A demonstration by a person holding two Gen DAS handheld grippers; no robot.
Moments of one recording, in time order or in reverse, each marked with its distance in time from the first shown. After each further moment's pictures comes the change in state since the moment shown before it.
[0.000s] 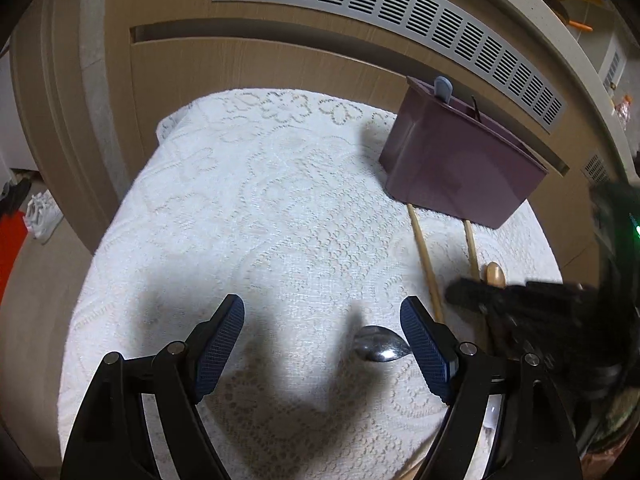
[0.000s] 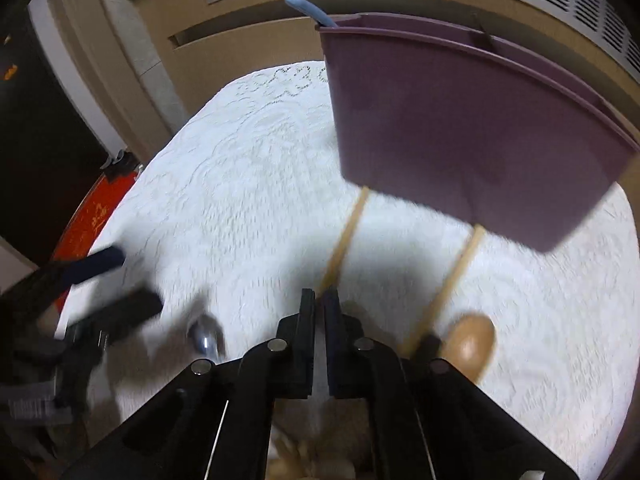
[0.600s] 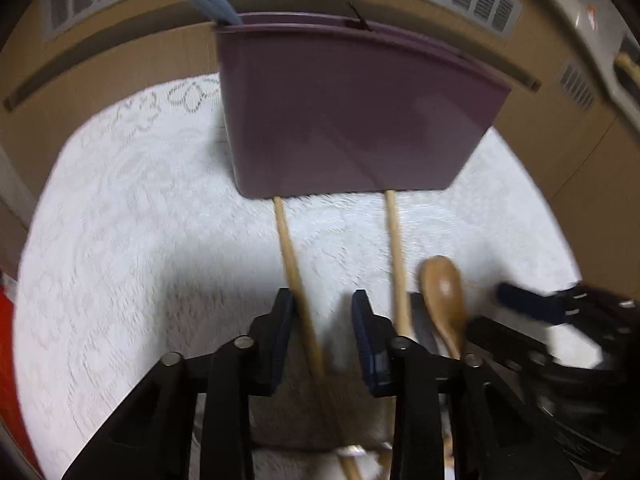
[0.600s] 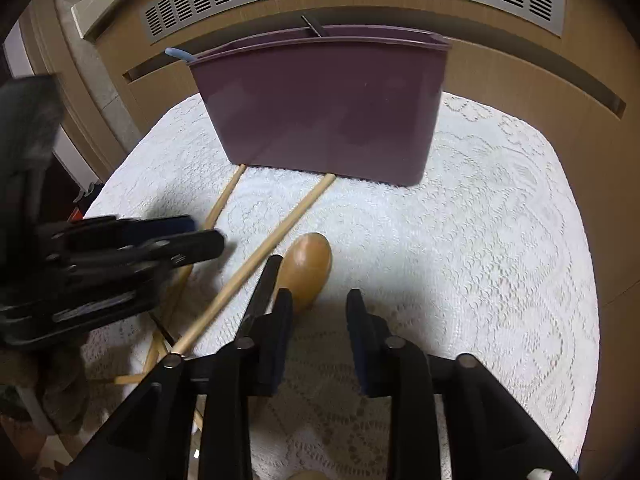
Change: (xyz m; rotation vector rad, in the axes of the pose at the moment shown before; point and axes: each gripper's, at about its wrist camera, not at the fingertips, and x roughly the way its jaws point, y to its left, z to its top) left arm 0.083 -0.111 0.026 0.279 0.130 -0.007; right arm -0.042 -0.073 -0.049 0.123 -0.082 -0.105
